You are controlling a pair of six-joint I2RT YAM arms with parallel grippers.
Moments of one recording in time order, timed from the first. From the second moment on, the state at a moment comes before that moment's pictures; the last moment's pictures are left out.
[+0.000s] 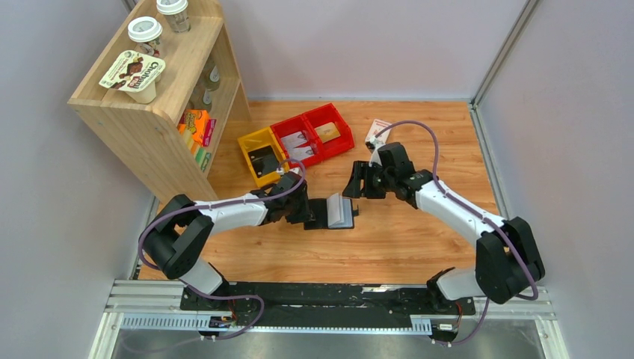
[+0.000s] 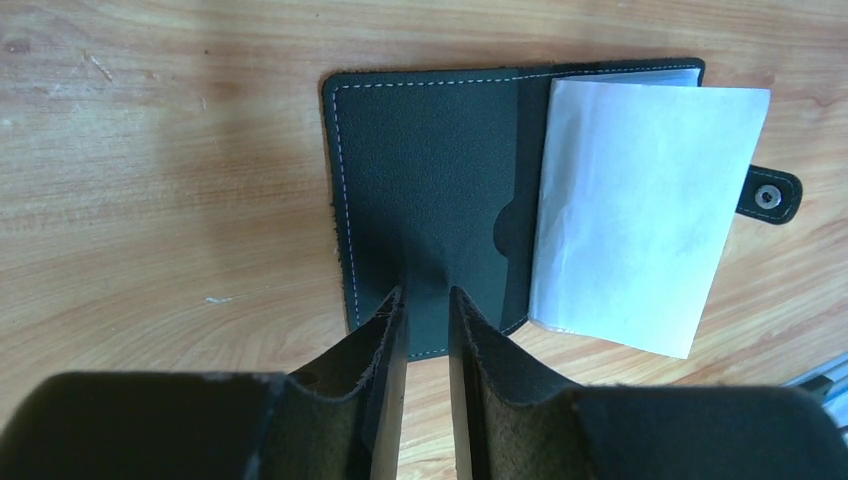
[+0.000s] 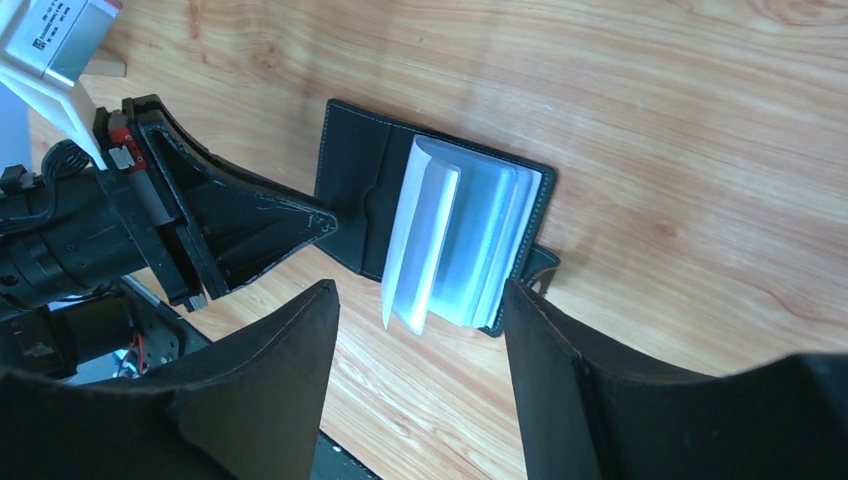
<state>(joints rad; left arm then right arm) -0.74 1.55 0.76 -0.13 0.00 -0.87 0.50 1.36 0.91 -0.32 -0.29 0.48</state>
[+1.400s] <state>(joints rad) -0.72 1.33 0.61 -0.05 -0.02 -0.92 0.64 1.85 0.95 0.02 -0.64 0.66</state>
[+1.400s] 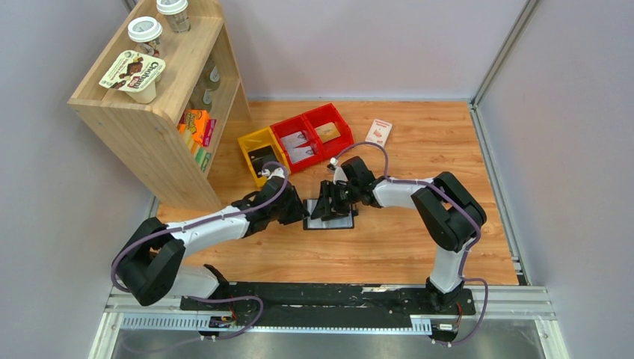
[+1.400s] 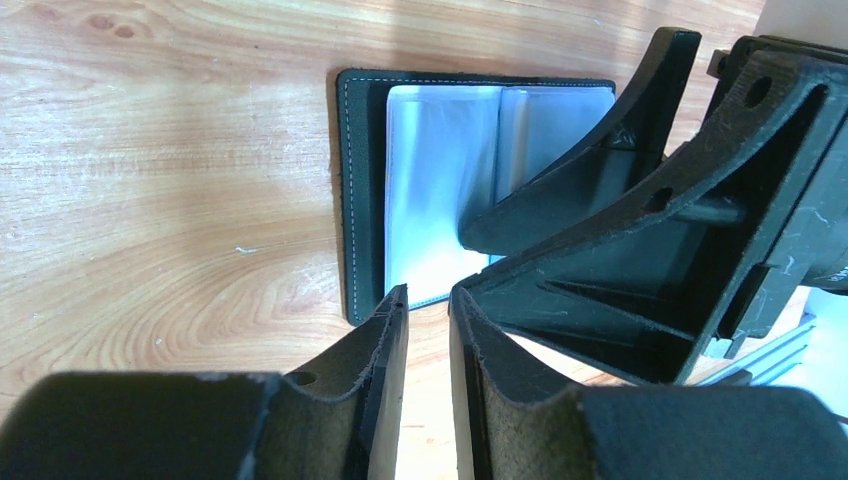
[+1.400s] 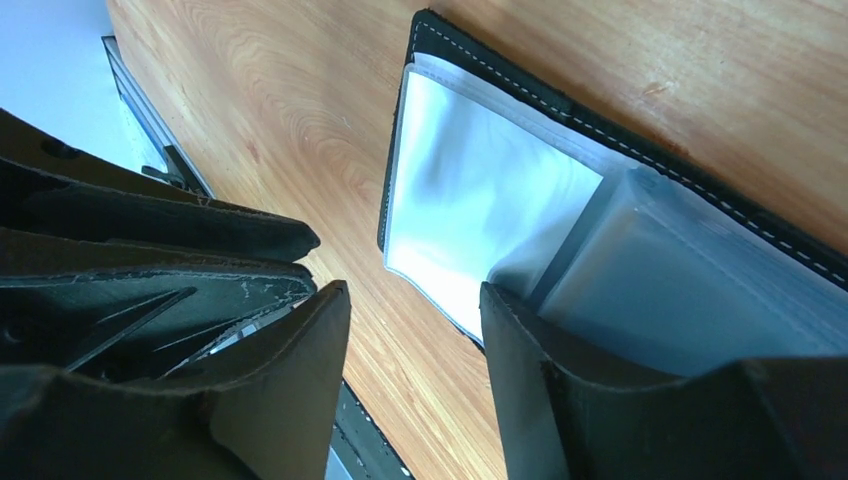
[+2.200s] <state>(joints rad) -0.70 1.59 0.75 -0.07 0.04 -0.90 0.64 1.74 0.95 -0.14 -0.39 0.63</state>
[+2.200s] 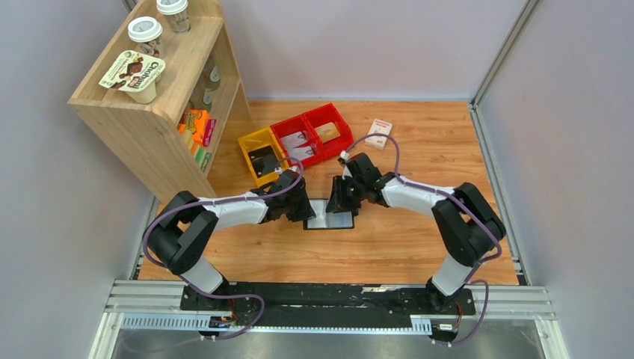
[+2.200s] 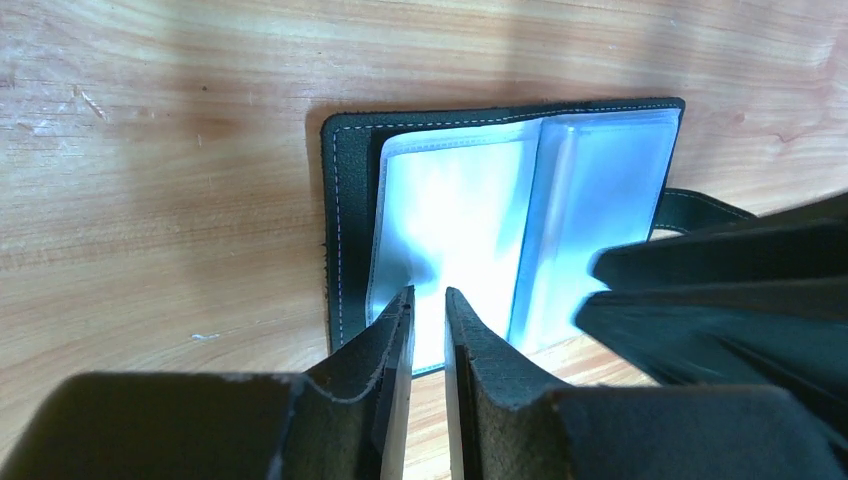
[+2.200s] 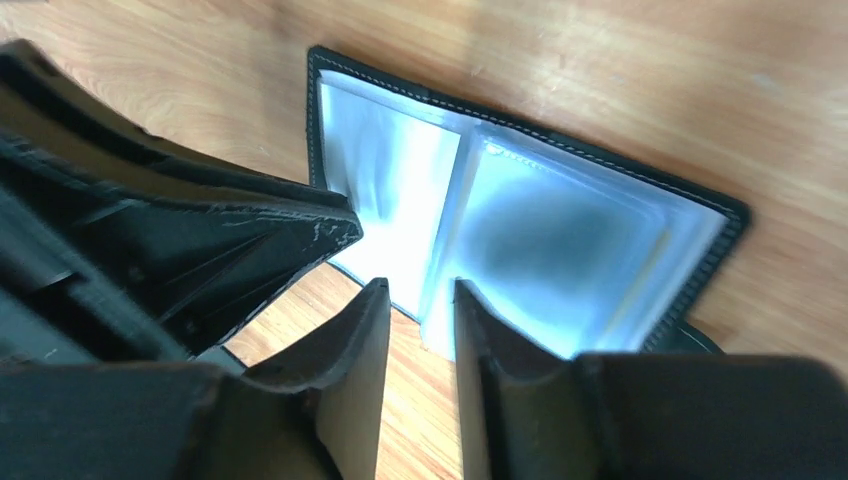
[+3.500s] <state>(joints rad) -0.70 1.59 0.73 -0.03 0.05 -0.91 0.66 1.68 0.99 -0.27 -0.18 0.56</state>
